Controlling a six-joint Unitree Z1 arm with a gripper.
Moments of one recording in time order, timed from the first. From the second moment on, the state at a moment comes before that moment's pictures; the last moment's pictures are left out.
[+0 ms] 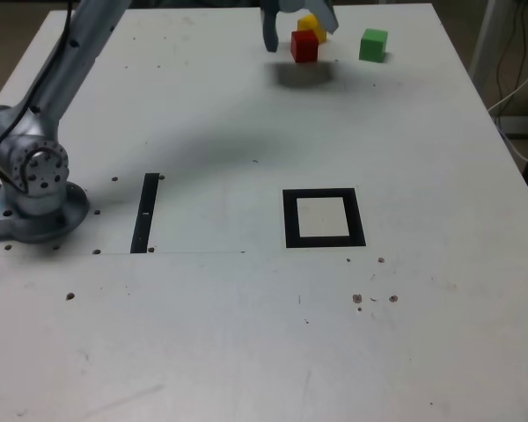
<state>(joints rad) 0.77 2.45 -2.40 1.58 0.13 0.73</state>
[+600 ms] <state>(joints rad) 0.79 2.54 -2.50 1.58 0.13 0.72</state>
